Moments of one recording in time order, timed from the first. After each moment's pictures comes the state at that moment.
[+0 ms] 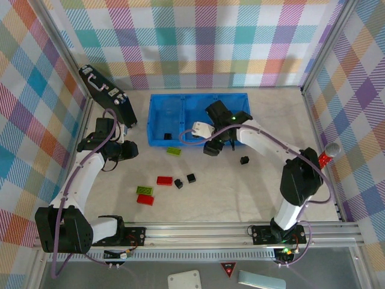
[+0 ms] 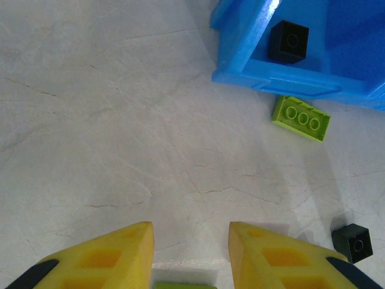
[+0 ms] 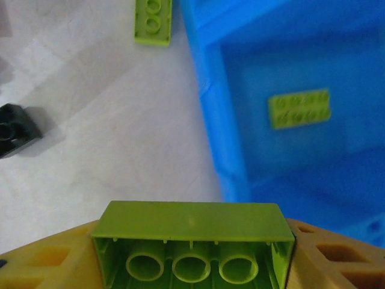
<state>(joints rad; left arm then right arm) -0.02 1.21 0.99 -0.84 0.18 -0.23 0.64 1.81 1.60 -0.91 -0.08 -0.80</state>
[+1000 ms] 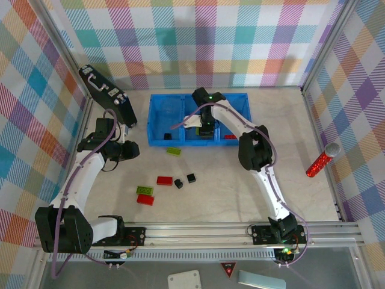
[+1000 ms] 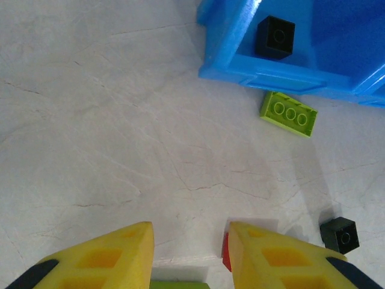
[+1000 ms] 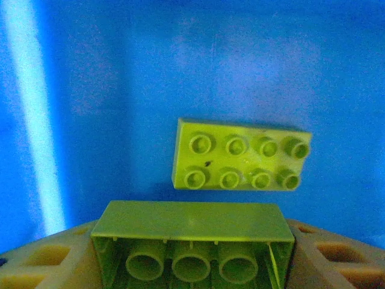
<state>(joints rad) -0.02 1.21 0.99 -0.84 0.22 -0.23 0.56 2.48 2.32 -1.15 0.02 -1.12</state>
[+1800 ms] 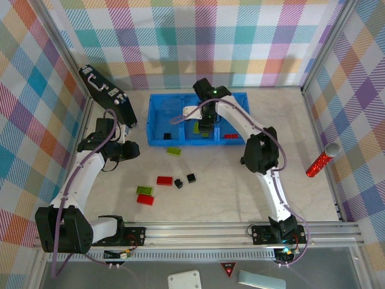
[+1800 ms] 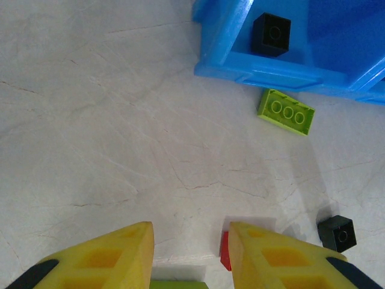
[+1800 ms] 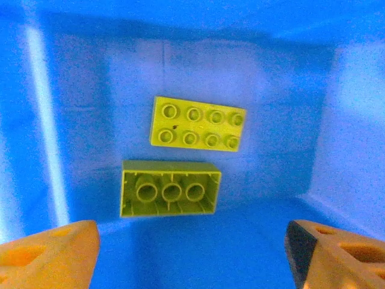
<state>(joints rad) -0.02 1.21 0.99 -0.84 0.23 -0.23 0.57 2.30 2.27 -1.13 0.02 -1.08</state>
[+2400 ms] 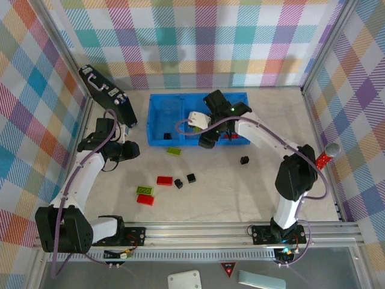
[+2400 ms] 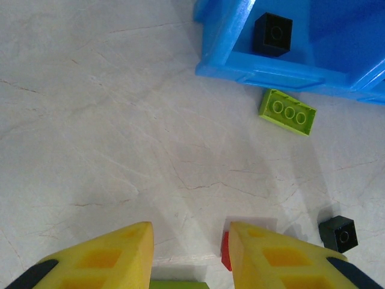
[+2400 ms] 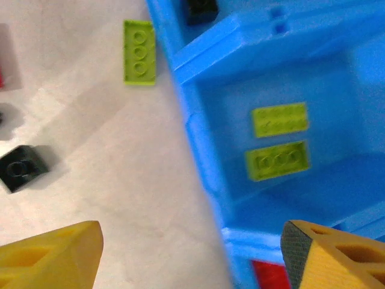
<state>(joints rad) -0.02 1.21 0.99 -0.84 0.22 -0.23 0.63 1.77 1.61 -0.90 -0.14 -0.66</state>
